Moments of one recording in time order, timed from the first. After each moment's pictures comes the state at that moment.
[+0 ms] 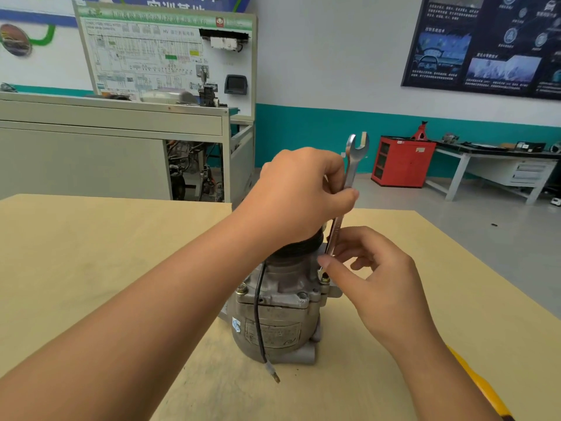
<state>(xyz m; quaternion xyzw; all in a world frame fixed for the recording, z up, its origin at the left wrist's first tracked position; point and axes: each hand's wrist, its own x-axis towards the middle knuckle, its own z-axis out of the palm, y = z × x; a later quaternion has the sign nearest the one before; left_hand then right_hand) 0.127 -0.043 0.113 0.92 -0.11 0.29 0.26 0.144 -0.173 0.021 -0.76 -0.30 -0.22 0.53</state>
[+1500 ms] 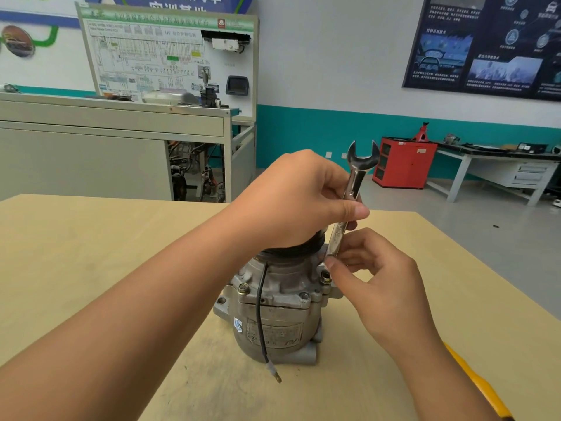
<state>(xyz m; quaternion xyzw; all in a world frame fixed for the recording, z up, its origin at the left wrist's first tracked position) 0.112 -0.036 0.119 0.91 -0.16 0.19 0.33 0.143 -0.174 0.018 -0.76 -0.30 -0.22 0.53</state>
